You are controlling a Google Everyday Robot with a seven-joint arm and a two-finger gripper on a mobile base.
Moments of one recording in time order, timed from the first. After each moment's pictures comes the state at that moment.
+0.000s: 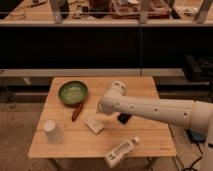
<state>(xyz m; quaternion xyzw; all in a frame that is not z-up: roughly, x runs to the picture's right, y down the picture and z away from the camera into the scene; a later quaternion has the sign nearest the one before) -0.014 0.122 0.814 -0.08 -0.20 -0.61 0.76</state>
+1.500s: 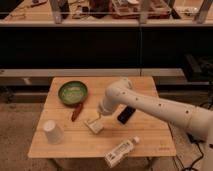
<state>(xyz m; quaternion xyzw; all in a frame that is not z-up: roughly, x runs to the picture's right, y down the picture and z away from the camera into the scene) -0.031 0.166 0.793 0.01 -0.35 -0.78 0.52</state>
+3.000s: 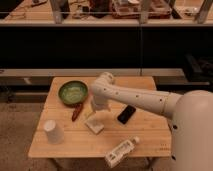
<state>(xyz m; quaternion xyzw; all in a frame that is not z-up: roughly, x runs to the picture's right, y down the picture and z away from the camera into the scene) -0.042 0.134 0.840 -0.12 -0.31 -0.77 0.55</state>
